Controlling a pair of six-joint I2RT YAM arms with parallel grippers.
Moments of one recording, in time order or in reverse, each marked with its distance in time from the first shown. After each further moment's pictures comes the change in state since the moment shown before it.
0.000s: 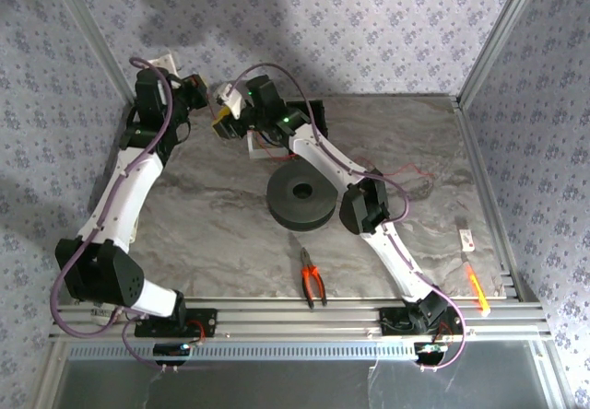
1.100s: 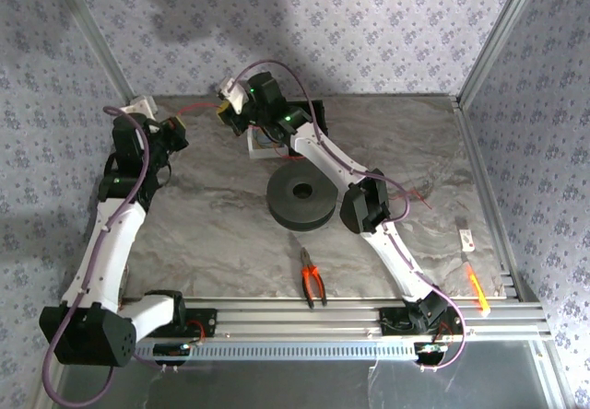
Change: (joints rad) left arm 0.101 -0.321 -0.338 -0.114 0.012 -0.031; right arm -0.018 0.000 0.011 0.037 0.040 -0.049
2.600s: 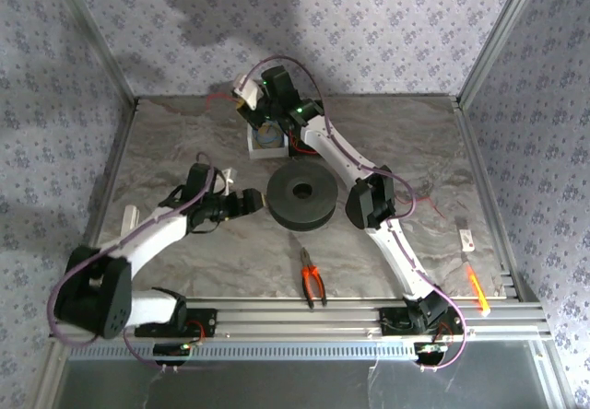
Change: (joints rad) left arm -0.299 0.216 -0.417 0.135 0.376 -0.066; right arm -0.057 -0.008 0.015 -0.121 0.079 -0.163
